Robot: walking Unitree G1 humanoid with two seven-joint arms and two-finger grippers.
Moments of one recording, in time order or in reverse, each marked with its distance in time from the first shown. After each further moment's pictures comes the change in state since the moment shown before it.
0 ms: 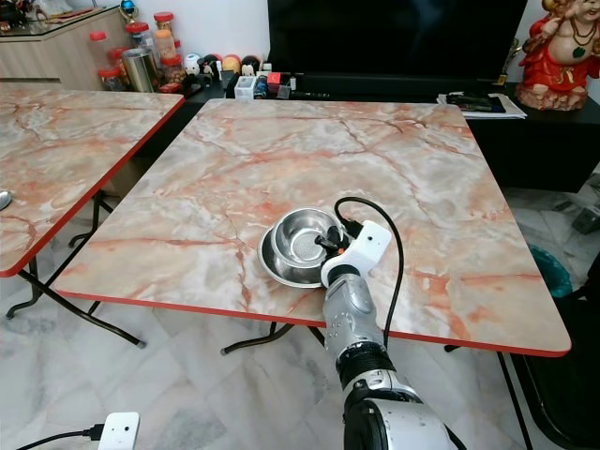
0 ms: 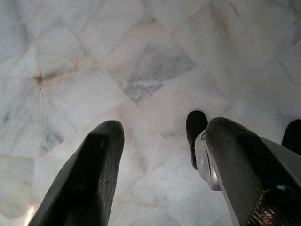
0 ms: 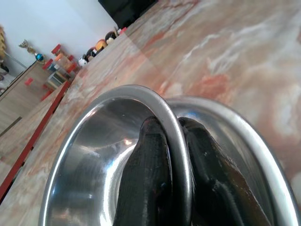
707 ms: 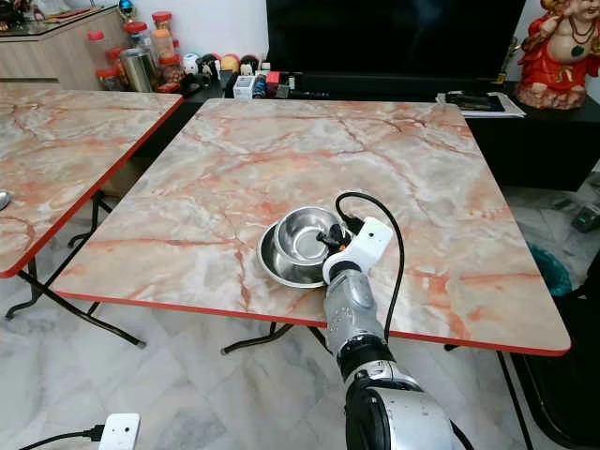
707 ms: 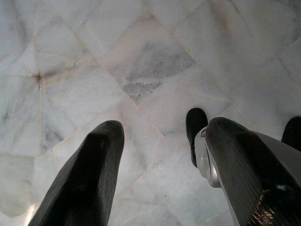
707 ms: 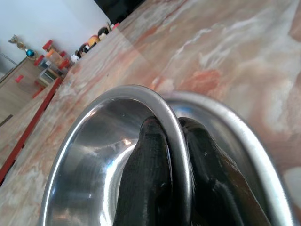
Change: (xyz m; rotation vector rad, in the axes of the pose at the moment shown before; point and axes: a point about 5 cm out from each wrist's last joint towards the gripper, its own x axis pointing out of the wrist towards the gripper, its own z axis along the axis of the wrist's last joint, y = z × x) left arm 0.000 -0.001 -0.001 0.002 0.007 -0.009; right arm 0.000 -0.005 -0.005 -0.009 0.029 -0.030
